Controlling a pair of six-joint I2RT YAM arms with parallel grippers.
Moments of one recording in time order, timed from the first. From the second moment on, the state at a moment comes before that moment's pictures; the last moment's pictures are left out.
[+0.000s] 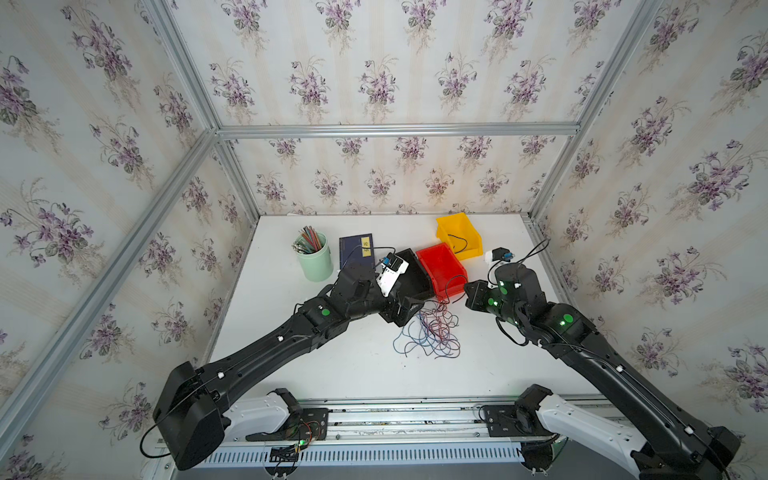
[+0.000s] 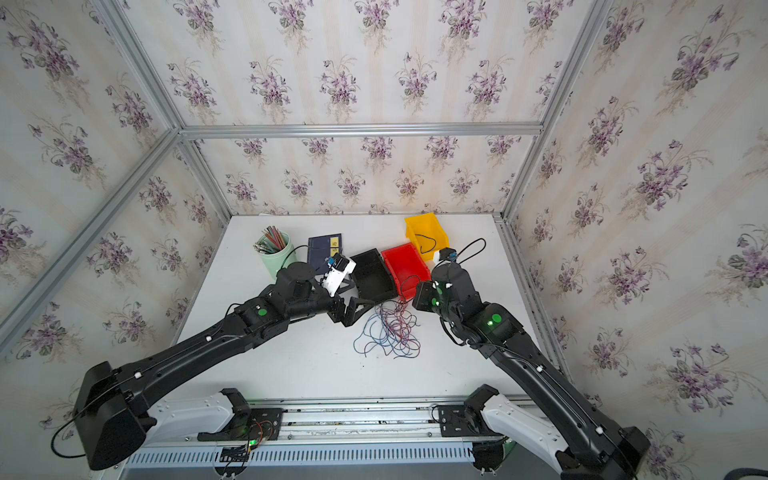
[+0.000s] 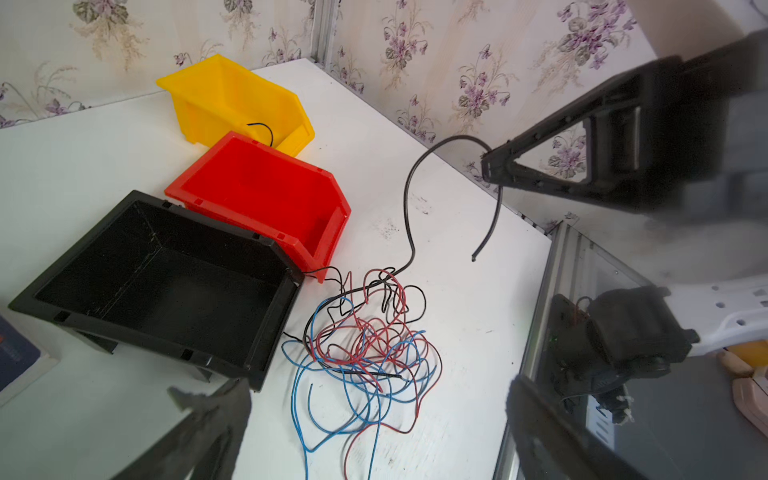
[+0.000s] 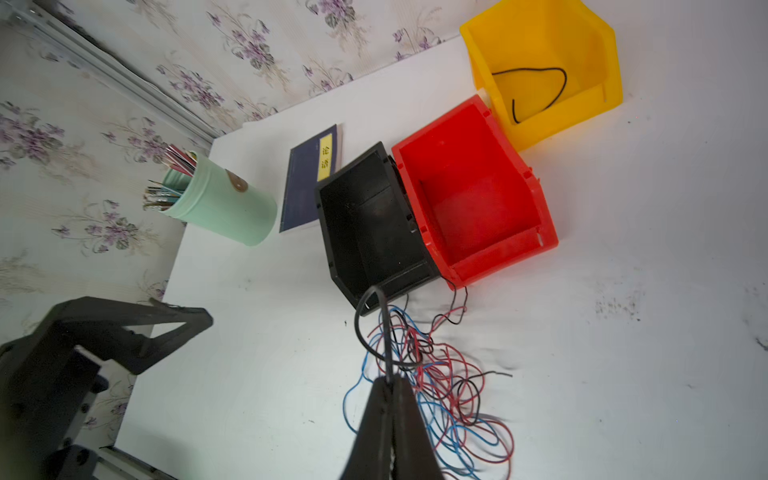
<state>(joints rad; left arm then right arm) -0.75 1.22 0.90 -0.11 0.32 -0.19 0.64 0.92 0.99 -0.69 0.10 0.66</state>
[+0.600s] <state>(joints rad) -0.75 1.47 1.02 0.19 0.51 -0.17 0.69 0.94 1.09 -0.69 0.03 0.64</state>
